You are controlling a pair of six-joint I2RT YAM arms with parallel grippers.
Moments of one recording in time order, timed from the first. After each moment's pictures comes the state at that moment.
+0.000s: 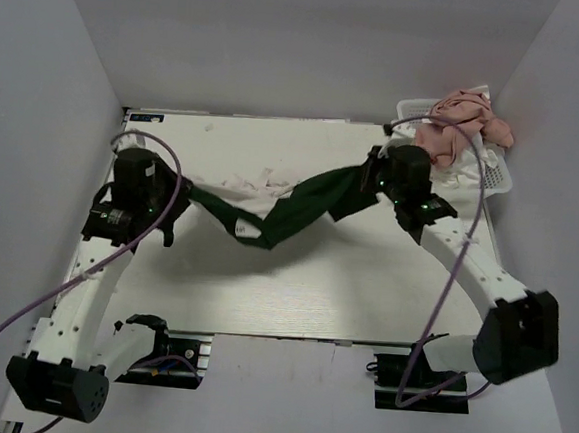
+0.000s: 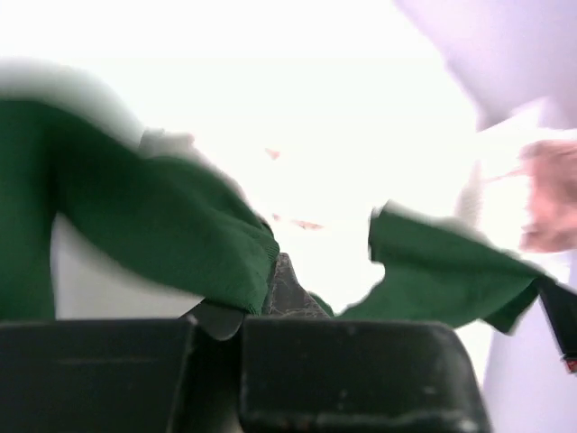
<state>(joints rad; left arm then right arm) -0.13 0.99 0.99 -0.60 -0.04 -0.77 0.43 1.40 1.03 -0.07 -0.03 0.23</state>
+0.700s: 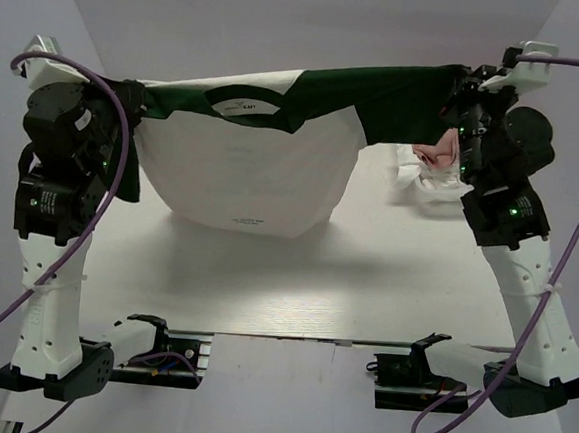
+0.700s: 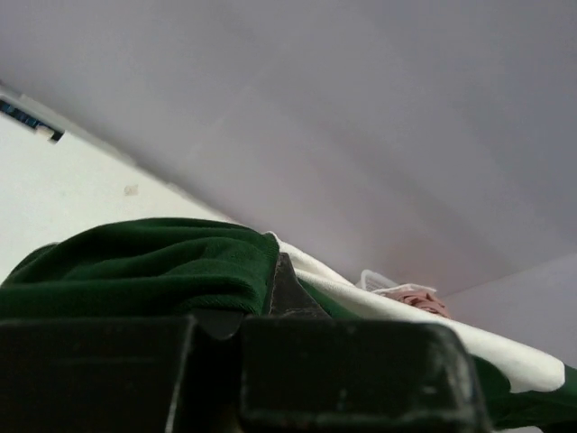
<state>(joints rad) -0.12 1.12 1.80 -0.71 -0.24 -0.71 0.42 1.17 1.62 -0.16 0.40 0.00</state>
